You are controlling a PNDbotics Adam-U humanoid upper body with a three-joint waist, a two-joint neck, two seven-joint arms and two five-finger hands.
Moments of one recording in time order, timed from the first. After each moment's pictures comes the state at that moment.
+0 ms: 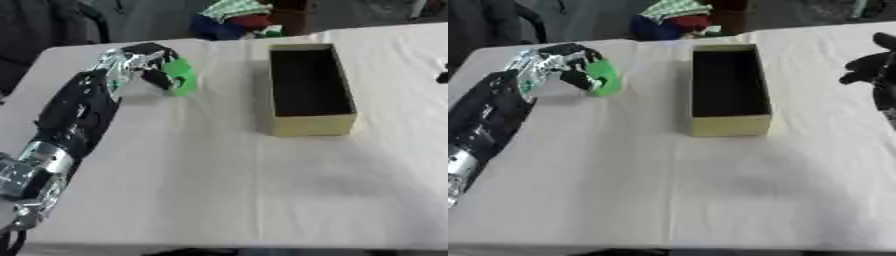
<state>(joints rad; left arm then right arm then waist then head) -0.93 0.47 -0.03 -0.68 -0.99 -0.13 -0.37 -0.51 -0.21 -0.17 -1.55 -0.08 -0.35 0.74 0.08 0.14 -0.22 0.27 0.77</state>
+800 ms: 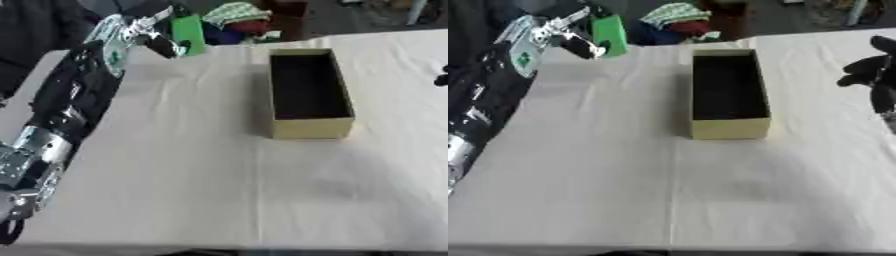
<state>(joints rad) -1.00 0.48 -0.10 -0.89 -0.85 -0.20 -0.28 -0.50 -0.20 -0.16 -1.55 -0.08 -0.34 0.76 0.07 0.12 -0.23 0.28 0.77</state>
